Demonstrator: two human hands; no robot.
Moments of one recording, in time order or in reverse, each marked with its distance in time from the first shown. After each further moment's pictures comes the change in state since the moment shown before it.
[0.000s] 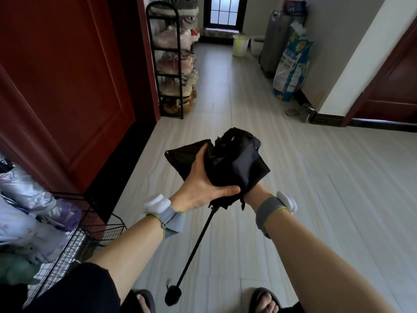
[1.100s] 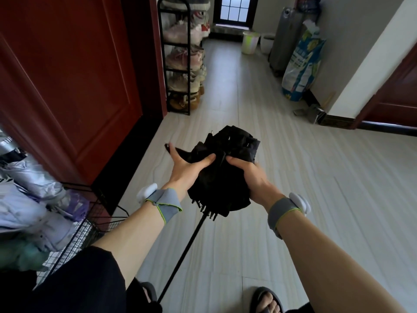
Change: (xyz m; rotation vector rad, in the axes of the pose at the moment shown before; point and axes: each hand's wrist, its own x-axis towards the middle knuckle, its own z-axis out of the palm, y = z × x) left_hand -0.001 0.009 -0.035 -0.284 0.362 -0.364; right_hand -0.048 -0.022 0.016 -0.430 -0.202 -0.029
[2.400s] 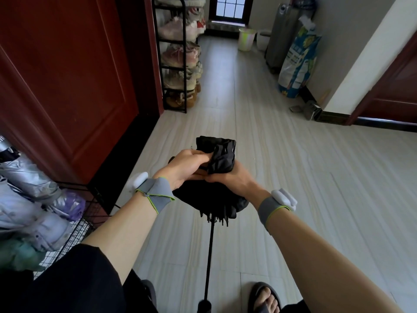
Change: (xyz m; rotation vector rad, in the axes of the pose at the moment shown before) left_hand -0.005 0.028 0.004 0.107 -0.350 -0.046; right_hand 0.007 0.016 0.012 -0.560 -0.178 -0.217
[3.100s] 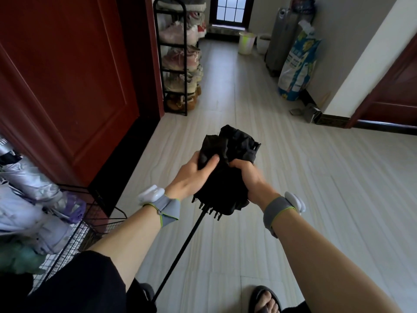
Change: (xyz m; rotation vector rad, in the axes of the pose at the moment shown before) left_hand -0.004 -0.026 0.005 0.354 0.116 0.206; right_hand -0.007 -0.003 -0.018 0.479 0.230 0.295
